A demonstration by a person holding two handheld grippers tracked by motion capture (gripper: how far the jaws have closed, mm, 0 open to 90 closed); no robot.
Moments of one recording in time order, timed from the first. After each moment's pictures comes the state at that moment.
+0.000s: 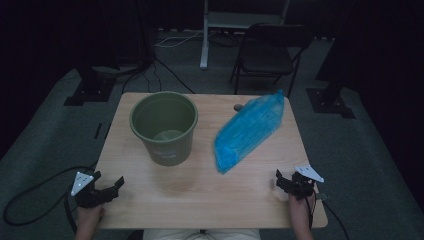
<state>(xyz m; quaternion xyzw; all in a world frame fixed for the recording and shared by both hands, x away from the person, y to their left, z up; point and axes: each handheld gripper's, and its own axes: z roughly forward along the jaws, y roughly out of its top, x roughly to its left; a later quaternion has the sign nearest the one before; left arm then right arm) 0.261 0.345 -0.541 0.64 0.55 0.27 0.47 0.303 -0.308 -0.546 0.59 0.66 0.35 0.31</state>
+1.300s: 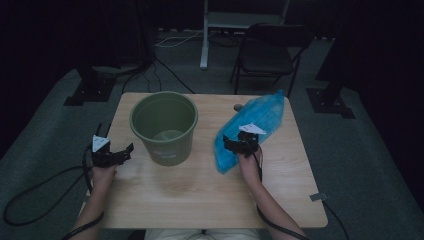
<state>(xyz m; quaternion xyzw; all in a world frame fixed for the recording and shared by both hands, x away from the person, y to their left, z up) 0.380 0.330 -0.523 0.65 0.55 0.30 0.44 0.428 -0.150 -0.499 0.50 0.71 0.44 0.24</state>
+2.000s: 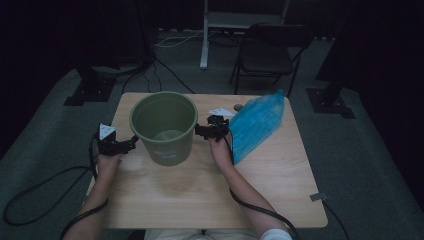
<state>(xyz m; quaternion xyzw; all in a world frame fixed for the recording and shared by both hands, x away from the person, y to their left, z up) 0.414 0.320 -0.511 0.66 0.53 0.30 0.44 0.475 -0.056 -0.479 0.47 0.72 0.47 0.20</state>
